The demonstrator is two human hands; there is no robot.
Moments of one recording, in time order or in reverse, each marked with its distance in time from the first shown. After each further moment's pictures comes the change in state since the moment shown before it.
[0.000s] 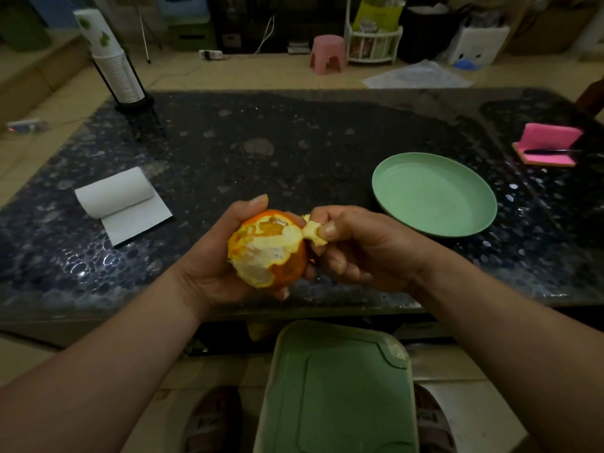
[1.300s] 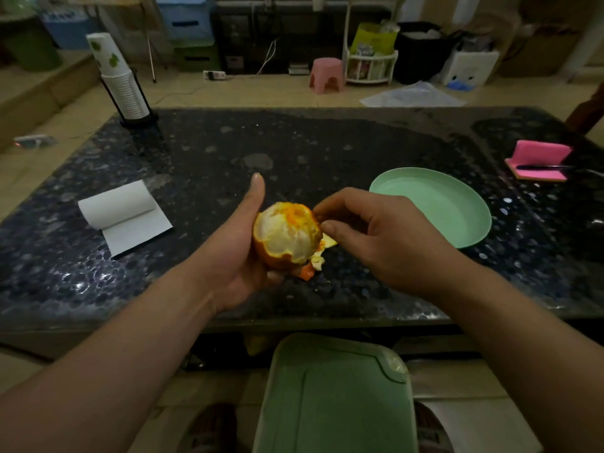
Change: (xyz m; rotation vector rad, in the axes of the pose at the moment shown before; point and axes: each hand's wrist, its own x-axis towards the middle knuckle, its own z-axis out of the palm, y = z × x) left_hand 0.012 0.009 0.047 0.234 0.561 0.054; right_hand -0.025 -0.023 0.006 -1.176 0.576 -0.257
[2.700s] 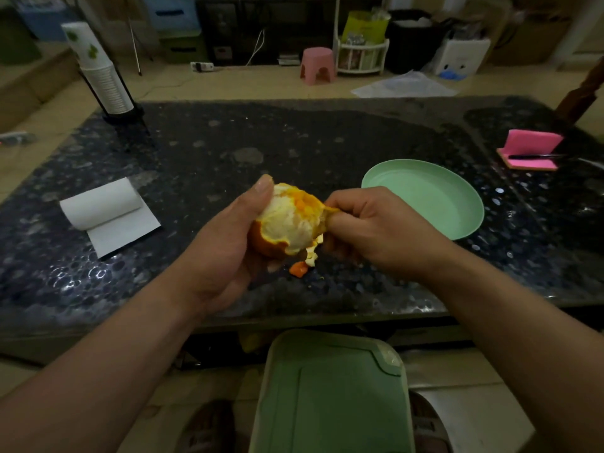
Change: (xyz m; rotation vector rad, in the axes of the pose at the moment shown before) left_hand -0.004 -0.005 0.007 0.078 0.104 0.250; right_hand 0.006 -0.003 -0.004 0.258 -0.136 0.227
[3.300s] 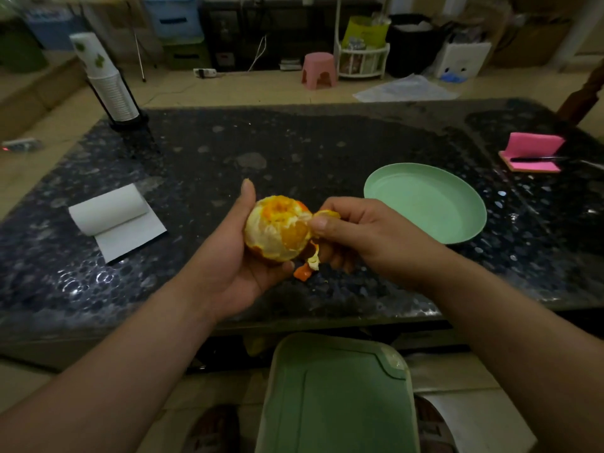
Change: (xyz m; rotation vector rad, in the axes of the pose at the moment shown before) left_hand 0.001 0.000 0.001 -0.298 0.012 -0.228; right_hand 0.000 0.002 0.006 0.233 -0.112 0.011
